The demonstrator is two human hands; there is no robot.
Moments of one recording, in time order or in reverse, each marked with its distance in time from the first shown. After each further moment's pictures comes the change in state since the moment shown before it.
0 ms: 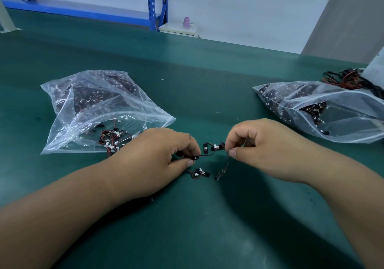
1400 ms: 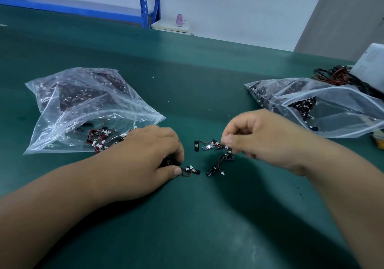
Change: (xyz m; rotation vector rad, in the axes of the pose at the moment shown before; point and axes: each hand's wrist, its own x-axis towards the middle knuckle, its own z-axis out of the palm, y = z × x) left_hand -0.002 -0.008 0.000 0.194 -0.152 0.042; right_hand 0.001 0.006 -0.007 0.288 -0.003 0.143
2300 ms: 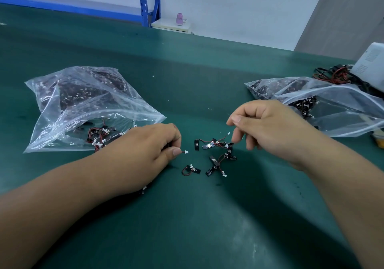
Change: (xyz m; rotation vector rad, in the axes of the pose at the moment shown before) left_hand 0.002 -0.002 0.002 -0.075 0.135 -0.089; right_hand 0.006 0.005 -0.006 0.006 0.186 0.023
